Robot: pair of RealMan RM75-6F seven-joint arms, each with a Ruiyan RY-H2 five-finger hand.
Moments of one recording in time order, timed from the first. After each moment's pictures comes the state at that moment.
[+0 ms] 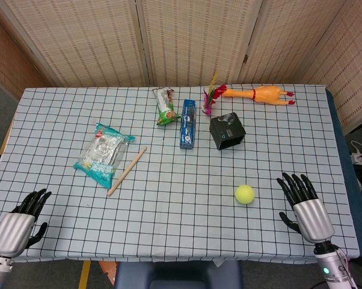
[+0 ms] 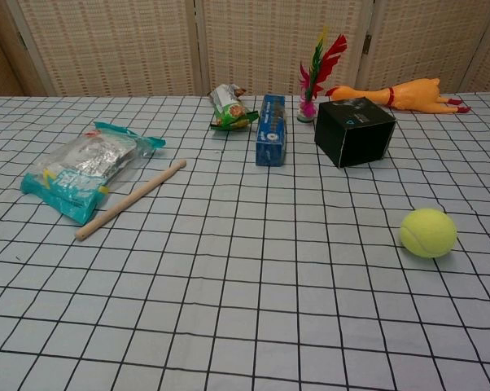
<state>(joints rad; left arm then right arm) -0.10 -1.09 0.05 -1.67 1.60 1.44 0.20 0.12 -1.29 -0.01 -1.51 -1.70 1.53 -0.15</state>
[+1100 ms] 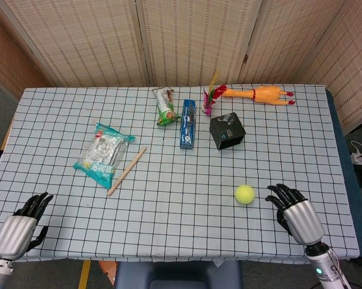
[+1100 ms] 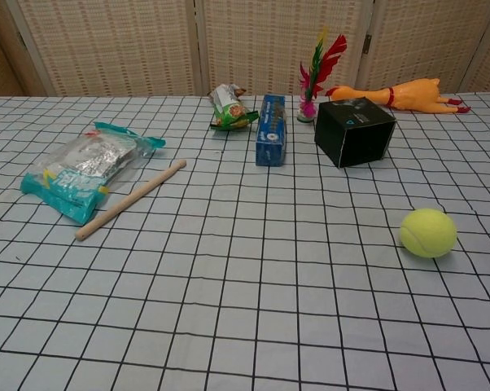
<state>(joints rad) -0.09 -1.08 0.07 -1.69 1.60 1.42 0.22 0.16 -1.43 0.00 -1.27 -1.86 1.67 -0.05</state>
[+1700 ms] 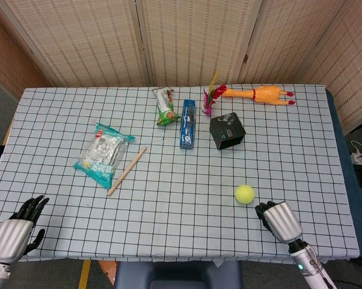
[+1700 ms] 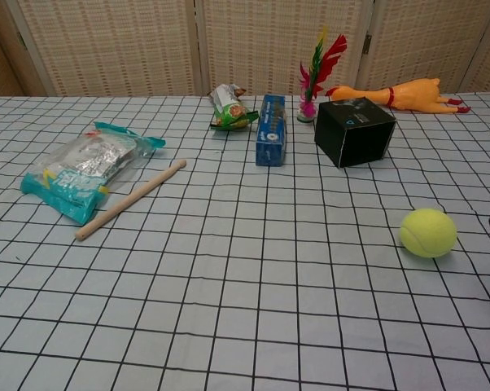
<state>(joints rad) -0.07 -1.07 0.07 -1.71 1.58 1.42 0.24 0.19 -1.53 -0.06 -1.22 -1.79 1.47 -0.13</state>
